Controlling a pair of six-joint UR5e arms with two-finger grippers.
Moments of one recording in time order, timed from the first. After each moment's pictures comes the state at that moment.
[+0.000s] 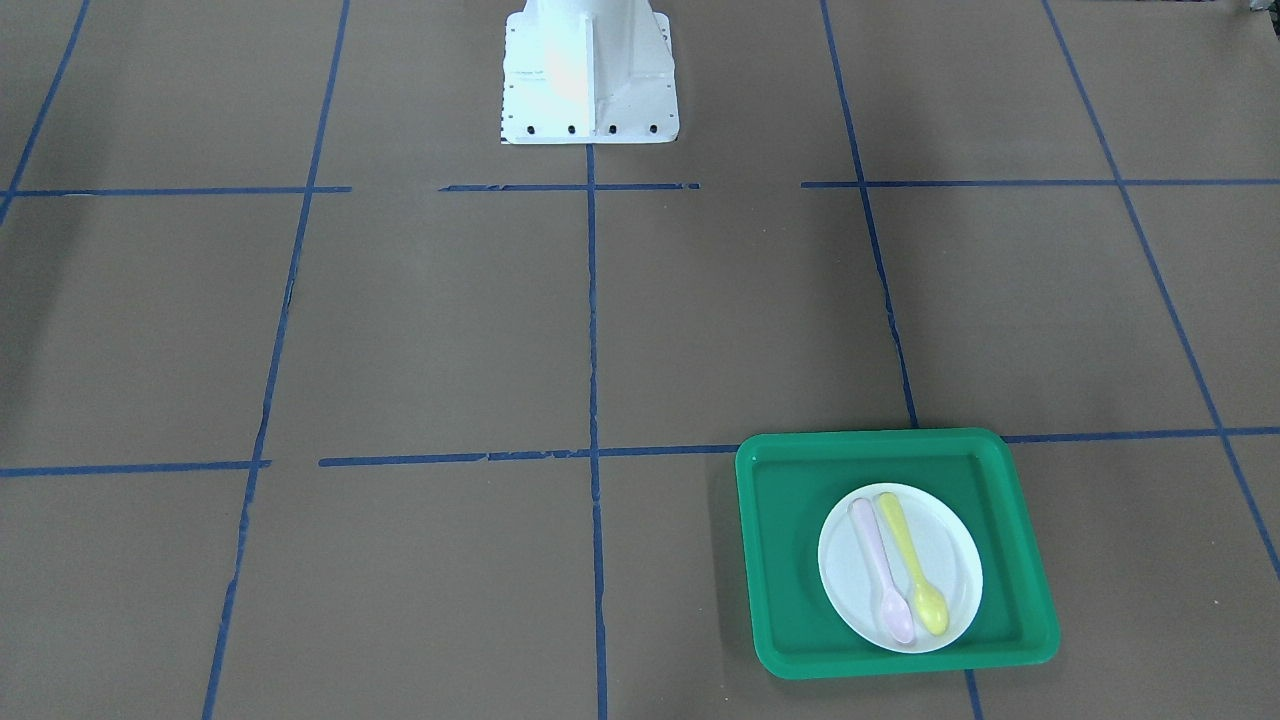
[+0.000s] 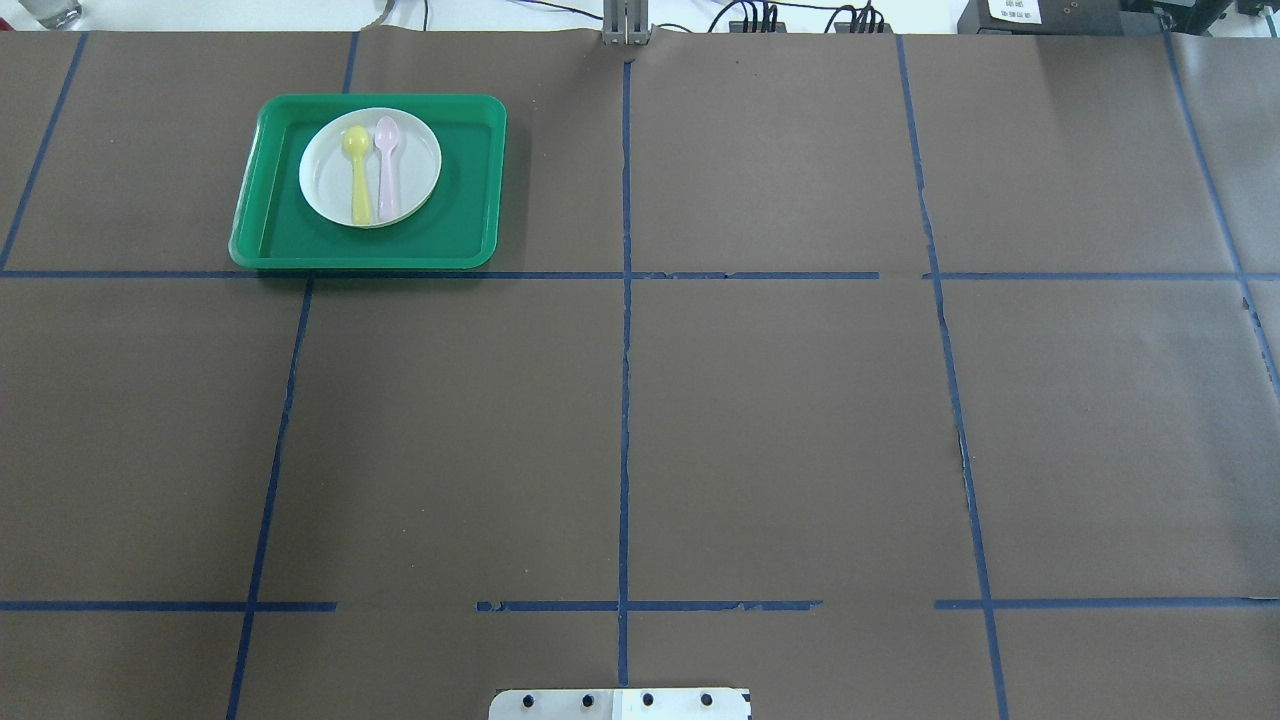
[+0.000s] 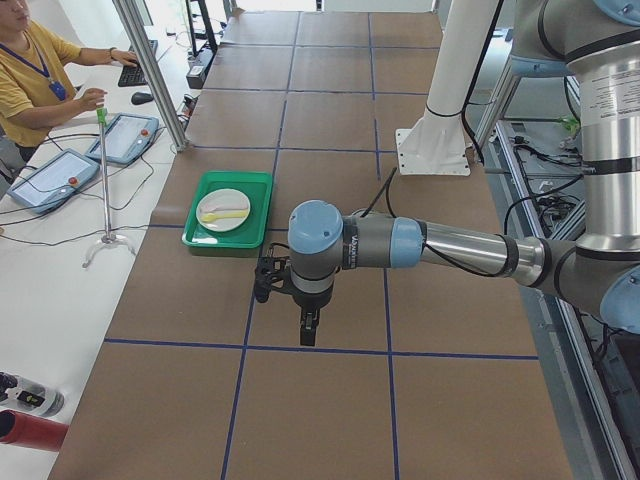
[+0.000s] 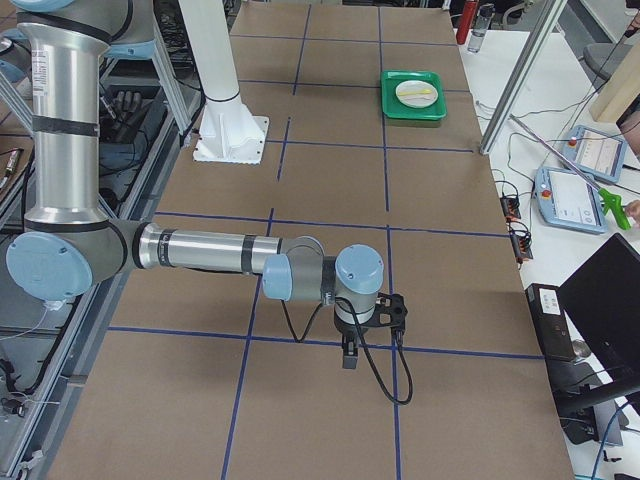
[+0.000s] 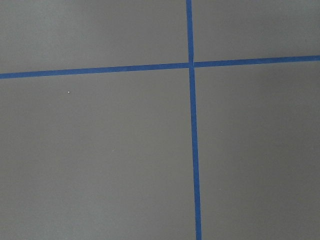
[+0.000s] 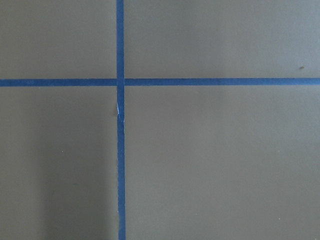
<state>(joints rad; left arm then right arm) -1.65 -1.39 -1.92 -1.41 -2.31 0.09 1.58 -1.65 1.62 -1.53 2.28 0.03</state>
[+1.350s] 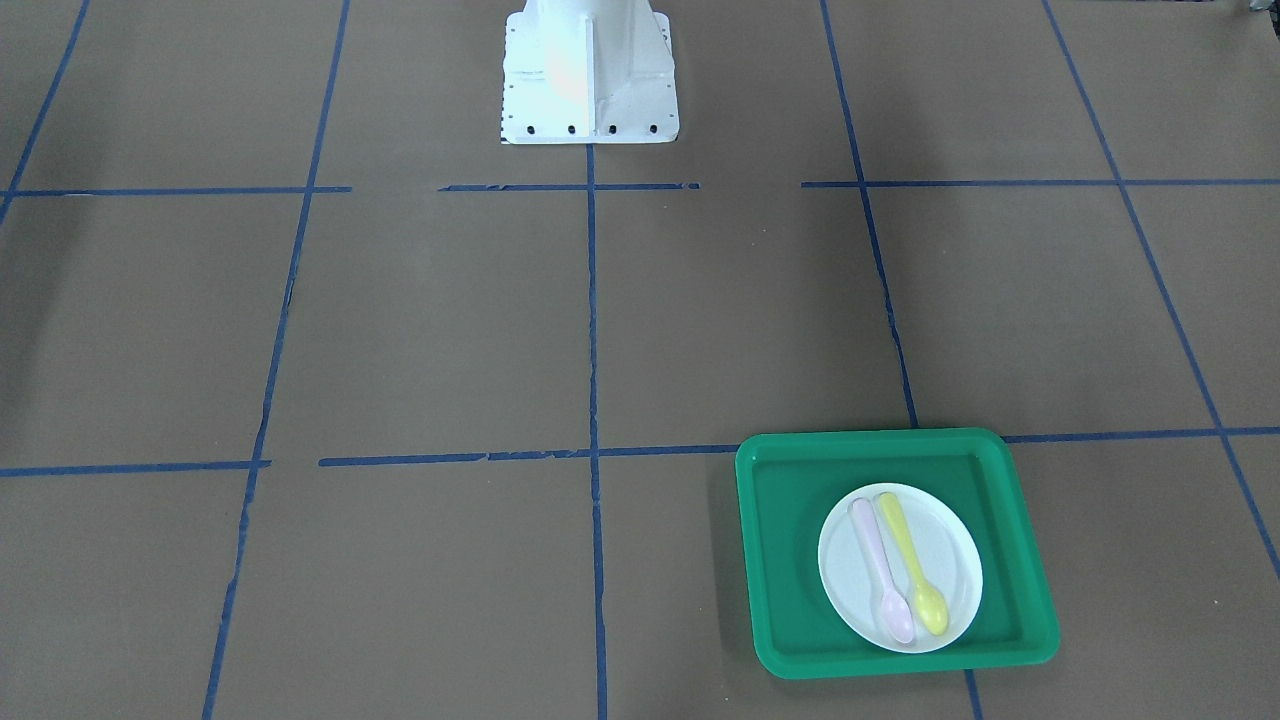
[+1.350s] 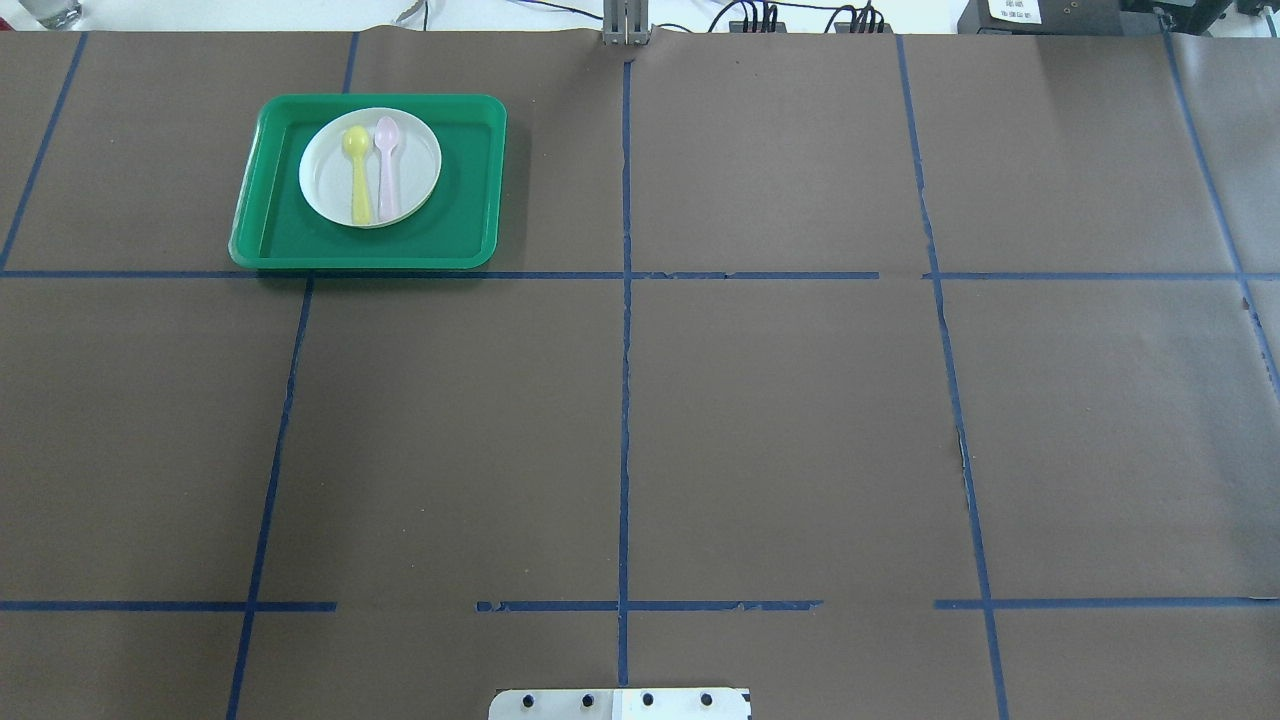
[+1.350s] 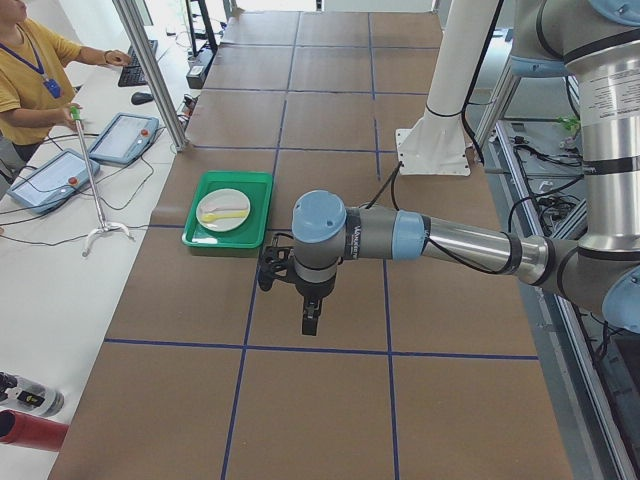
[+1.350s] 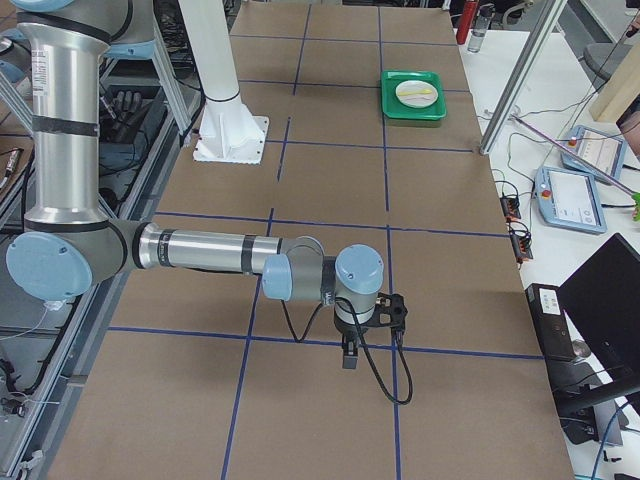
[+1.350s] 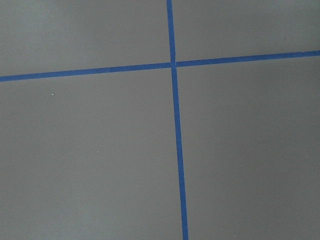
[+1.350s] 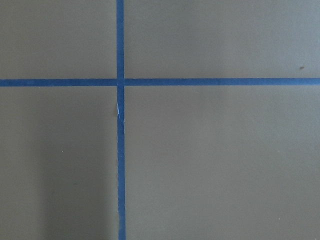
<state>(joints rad) -1.62 -1.38 -1.96 -1.41 -2.32 0.09 1.58 -1.65 1.62 -1.53 2.28 0.03</state>
